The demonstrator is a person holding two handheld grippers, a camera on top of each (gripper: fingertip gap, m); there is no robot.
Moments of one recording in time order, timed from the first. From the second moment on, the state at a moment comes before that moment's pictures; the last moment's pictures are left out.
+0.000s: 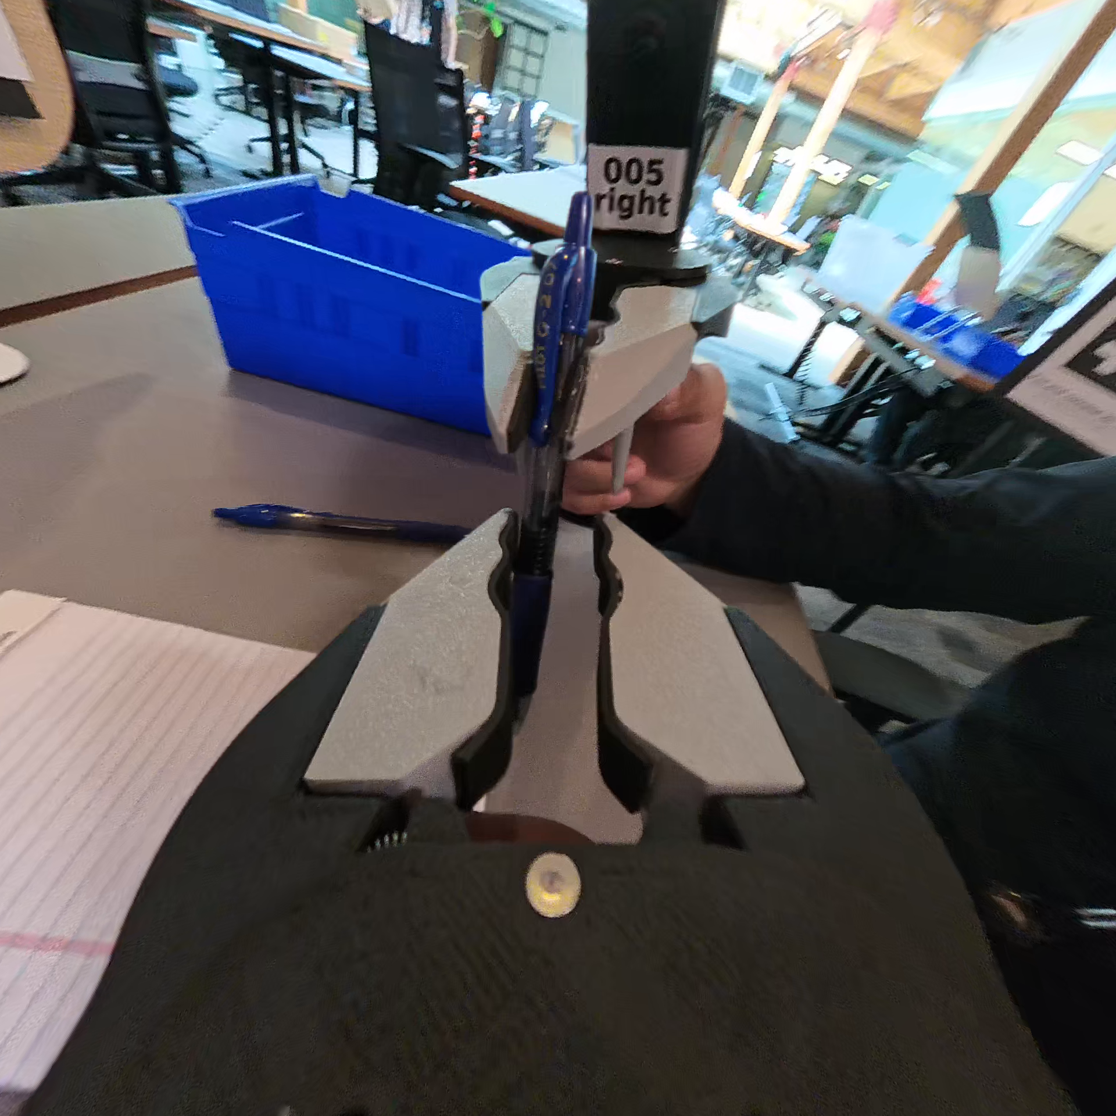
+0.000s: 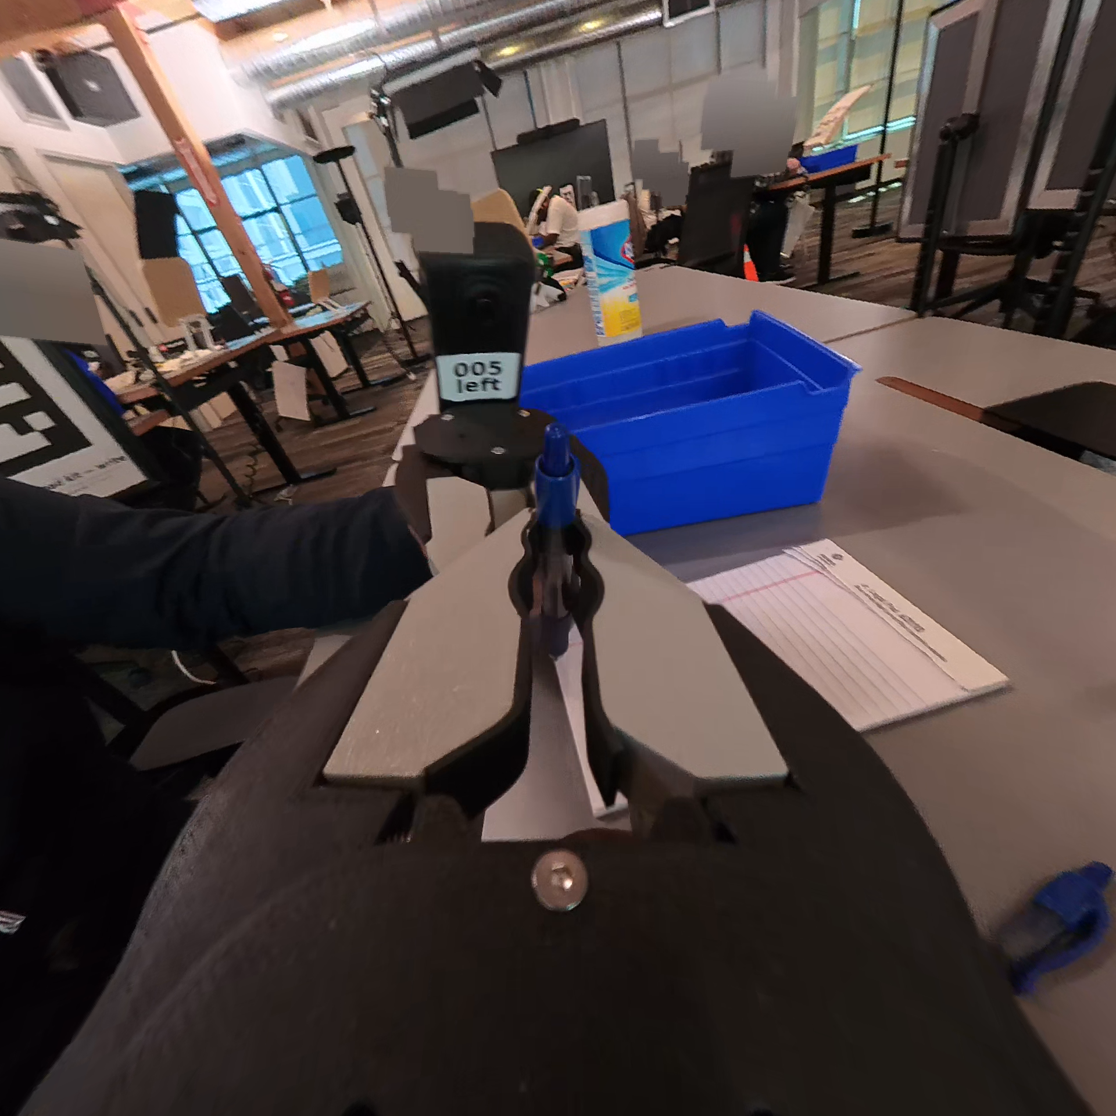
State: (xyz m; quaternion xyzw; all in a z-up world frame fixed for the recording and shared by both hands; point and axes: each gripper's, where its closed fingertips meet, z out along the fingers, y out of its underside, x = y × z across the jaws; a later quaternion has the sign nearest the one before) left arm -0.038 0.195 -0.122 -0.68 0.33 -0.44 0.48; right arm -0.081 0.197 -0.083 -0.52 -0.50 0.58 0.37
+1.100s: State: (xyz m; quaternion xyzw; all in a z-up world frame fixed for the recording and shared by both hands) left arm -0.046 0.211 -0.128 -0.70 0.34 -0.34 0.52; right arm -0.056 0.234 -0.051 -0.52 -0.41 0.59 0.47
